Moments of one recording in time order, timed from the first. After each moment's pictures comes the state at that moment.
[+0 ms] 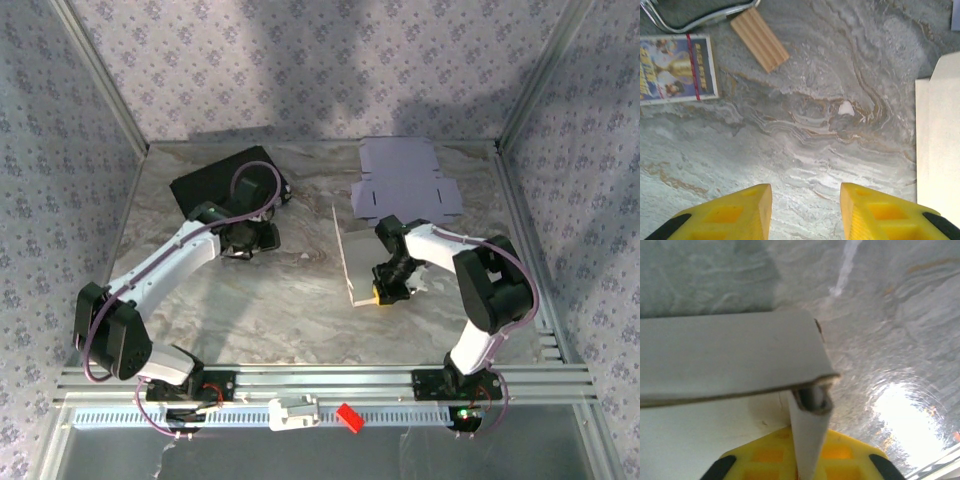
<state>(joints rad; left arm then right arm) -0.56 1.43 1.18 -0.86 -0.01 -0.68 0.45 1.72 0.97 -0.89 -0.35 1.78</state>
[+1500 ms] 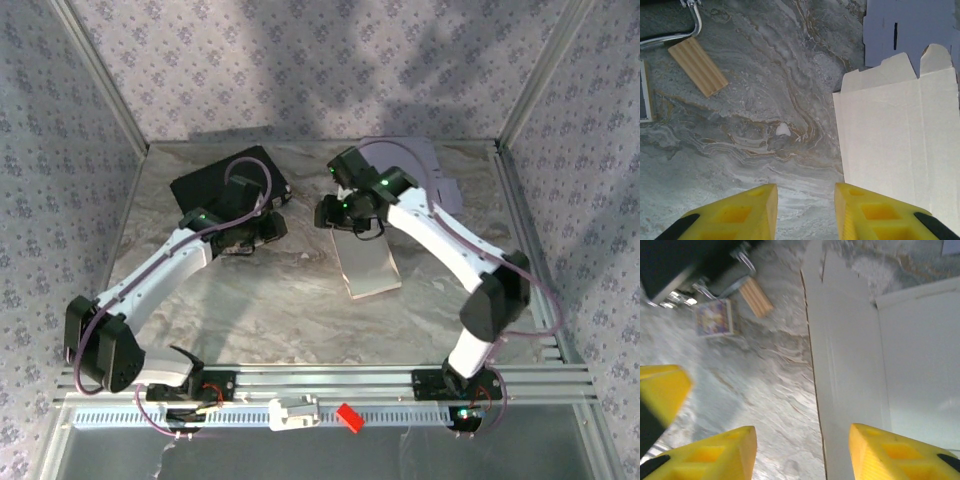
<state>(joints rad) -0.54 1.34 1.13 -0.67 0.10 -0.77 0.70 1.74 1.71 -1.05 -0.13 0.66</state>
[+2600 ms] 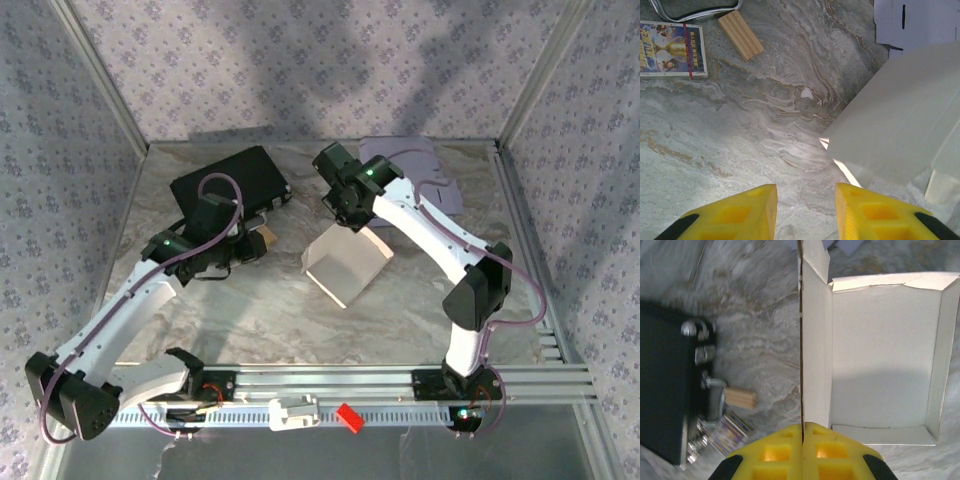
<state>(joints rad) -0.54 1.08 1.08 -0.89 0.07 -0.74 0.73 1.82 1.90 -1.25 0.21 1.57</state>
